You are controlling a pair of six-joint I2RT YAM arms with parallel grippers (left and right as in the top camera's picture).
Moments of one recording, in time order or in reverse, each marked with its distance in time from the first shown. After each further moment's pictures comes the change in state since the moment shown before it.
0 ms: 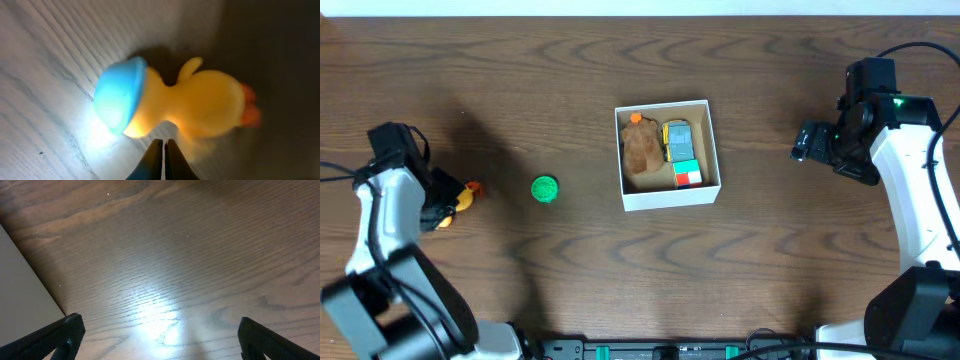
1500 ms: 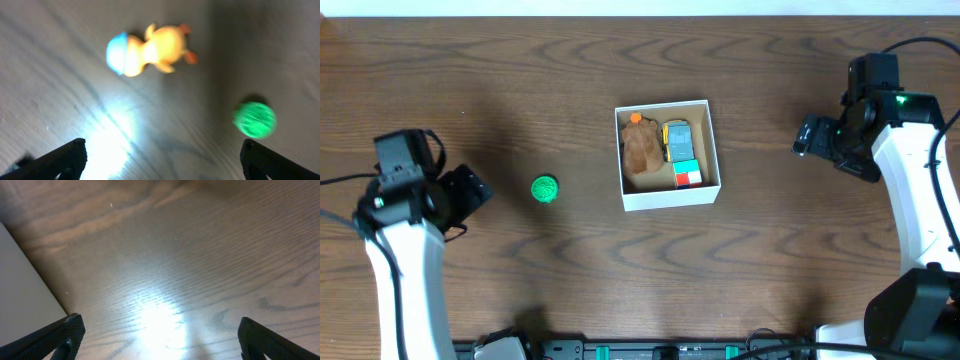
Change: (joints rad) left arm -0.132 -0.368 0.000 -0.254 -0.035 0.016; right arm 0.000 0.000 0.019 0.000 0.004 0.027
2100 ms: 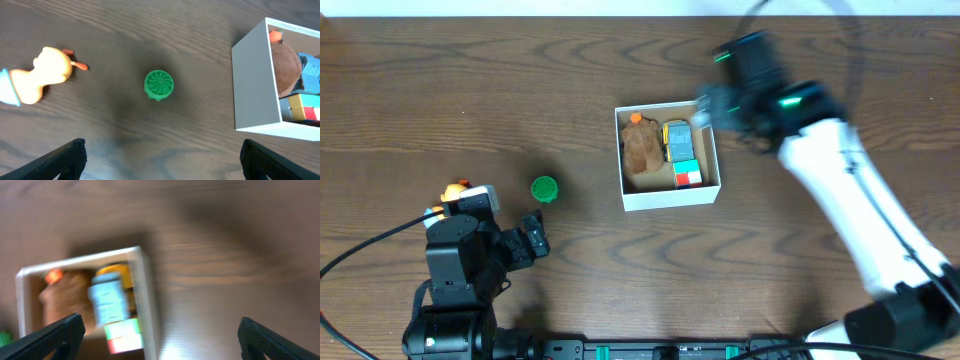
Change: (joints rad) left arm -0.307 -0.663 -0.369 0.176 0.179 0.164; right arm 0.382 0.016 0.212 0.141 0.101 0.123
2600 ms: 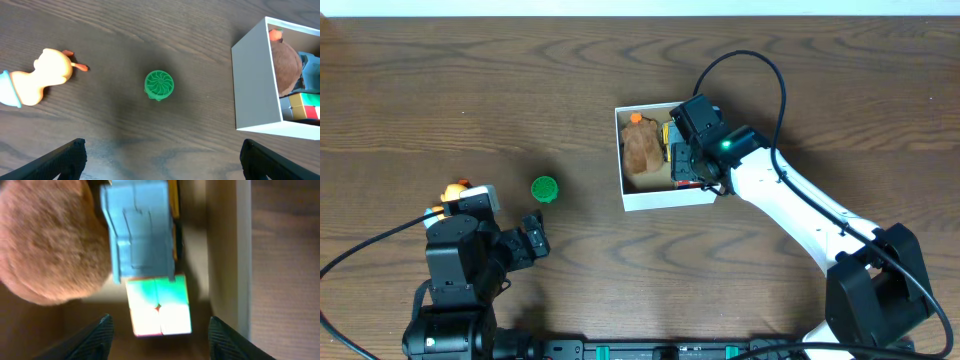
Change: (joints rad) left arm 0.000 0.000 -0.001 0.004 0.000 0.020; right arm 0.249 0.099 -0.346 0.293 -0.037 0.095
